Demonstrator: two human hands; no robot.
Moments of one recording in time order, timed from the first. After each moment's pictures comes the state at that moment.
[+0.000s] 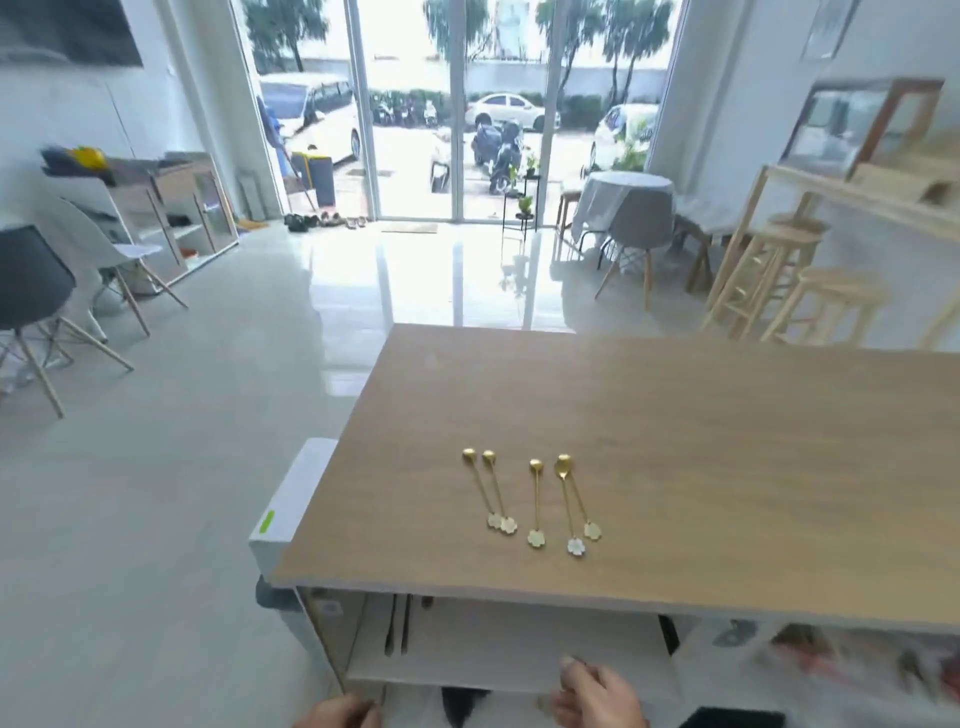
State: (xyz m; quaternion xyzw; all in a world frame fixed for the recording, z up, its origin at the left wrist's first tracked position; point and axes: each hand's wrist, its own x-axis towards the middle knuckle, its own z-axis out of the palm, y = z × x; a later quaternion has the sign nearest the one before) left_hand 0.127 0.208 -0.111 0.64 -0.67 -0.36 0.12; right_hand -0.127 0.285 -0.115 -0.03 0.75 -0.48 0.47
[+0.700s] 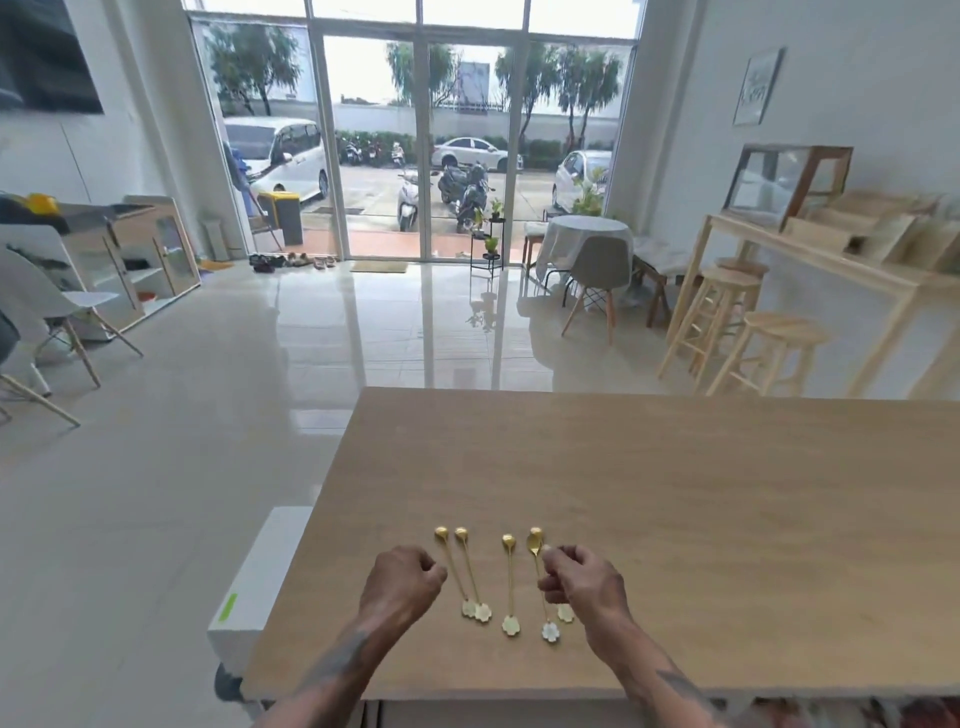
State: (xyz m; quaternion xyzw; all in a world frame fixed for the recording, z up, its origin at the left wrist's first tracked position) left_hand -0.018 0.063 0.022 0.58 -0.73 -0.34 0.11; right_hand -0.202 0.173 0.023 -0.19 0.76 -0.52 0.35
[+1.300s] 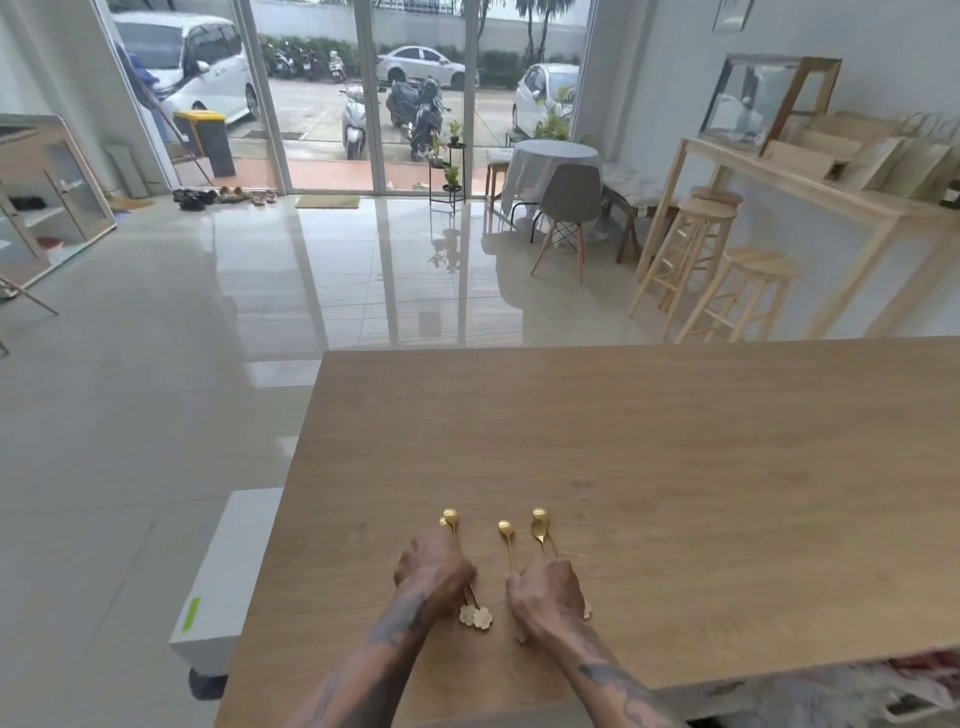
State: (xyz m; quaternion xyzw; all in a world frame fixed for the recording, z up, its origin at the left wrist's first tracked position) left_hand -0.085 0.009 -0.022 0.60 -0.72 -0.34 -0.06; right_hand -0.171 0.106 -0.018 -0.29 0.91 -0.15 0.25
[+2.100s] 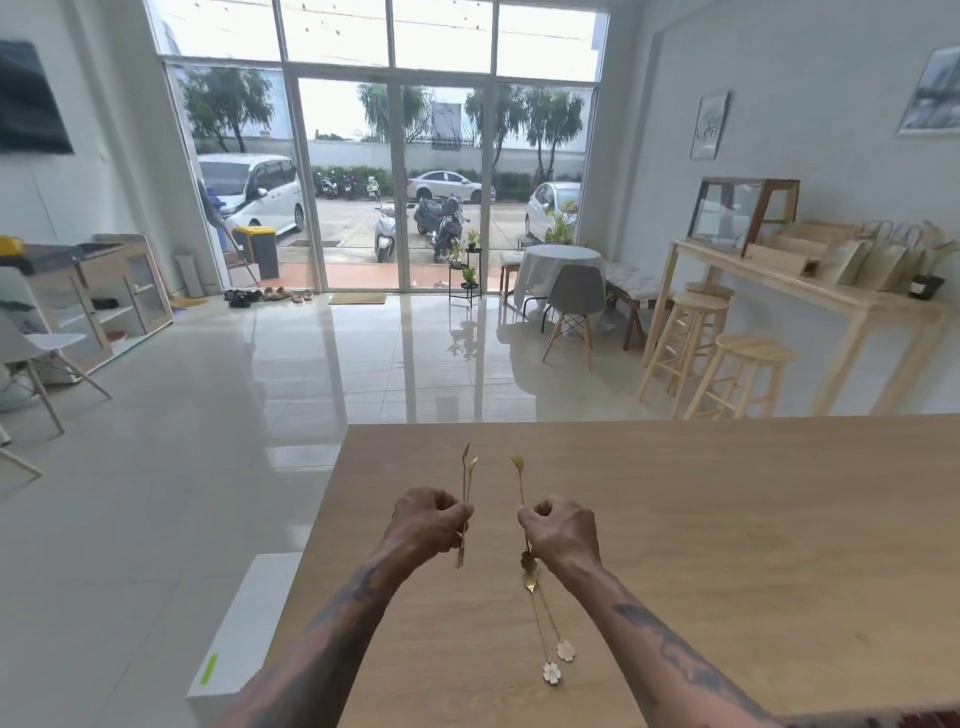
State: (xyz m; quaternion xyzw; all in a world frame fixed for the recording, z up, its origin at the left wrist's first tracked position) left_hand -0.059 0.010 0.098 0.46 -0.72 -0.48 0.21; right_hand -0.196 0.121 0.112 -0.32 0.84 -0.41 0.19
